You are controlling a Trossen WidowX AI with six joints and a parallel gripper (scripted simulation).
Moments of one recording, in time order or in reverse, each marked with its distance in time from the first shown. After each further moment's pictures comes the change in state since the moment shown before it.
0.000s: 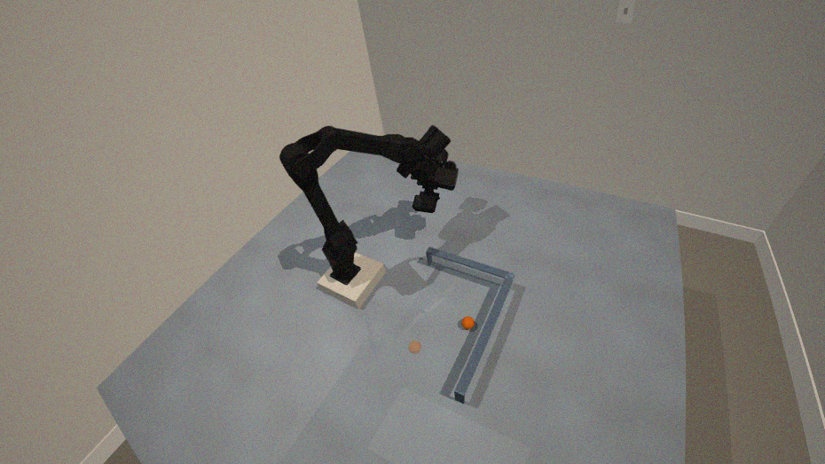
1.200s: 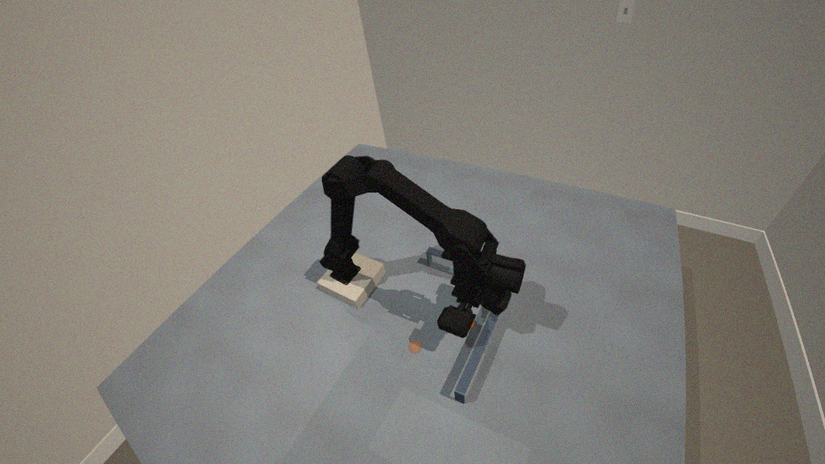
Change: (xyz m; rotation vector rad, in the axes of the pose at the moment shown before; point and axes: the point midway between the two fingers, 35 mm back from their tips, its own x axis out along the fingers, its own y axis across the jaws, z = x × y) arm -0.113 -0.309 0.200 0.089 0.045 -0.570
